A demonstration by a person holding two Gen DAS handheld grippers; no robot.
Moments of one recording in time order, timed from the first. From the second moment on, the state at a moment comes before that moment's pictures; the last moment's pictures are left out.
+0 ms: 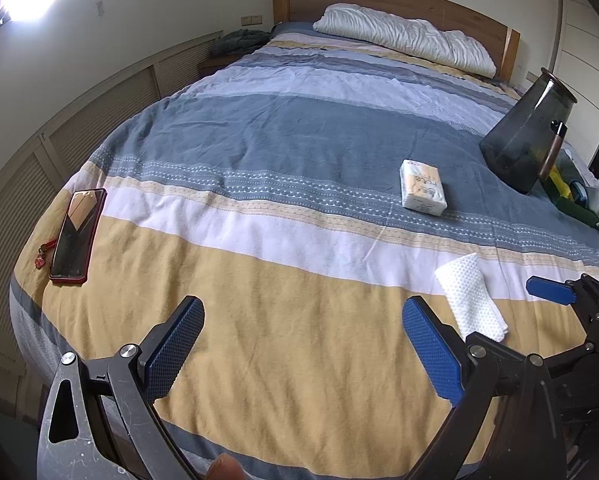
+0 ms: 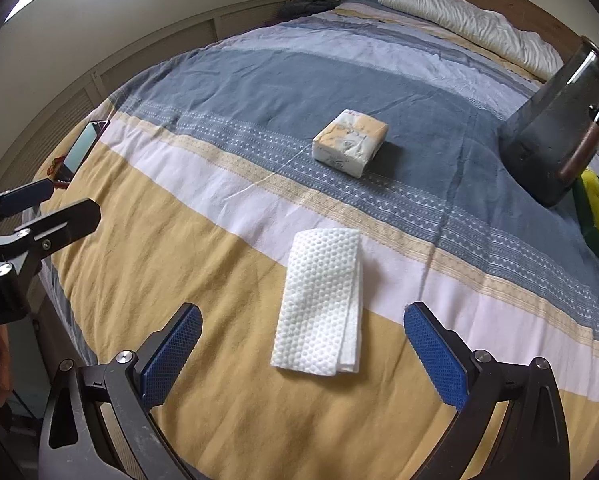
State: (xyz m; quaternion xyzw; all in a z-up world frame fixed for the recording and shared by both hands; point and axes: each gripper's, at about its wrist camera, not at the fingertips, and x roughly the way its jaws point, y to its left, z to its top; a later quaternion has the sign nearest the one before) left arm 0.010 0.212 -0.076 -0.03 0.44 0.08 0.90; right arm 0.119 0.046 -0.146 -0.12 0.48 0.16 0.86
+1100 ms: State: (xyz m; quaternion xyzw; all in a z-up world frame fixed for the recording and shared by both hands) left arm 0.020 0.225 -0.083 -0.04 0.44 0.09 0.89; right arm 0.167 0.038 -0.192 -0.11 0.52 0.14 0.83
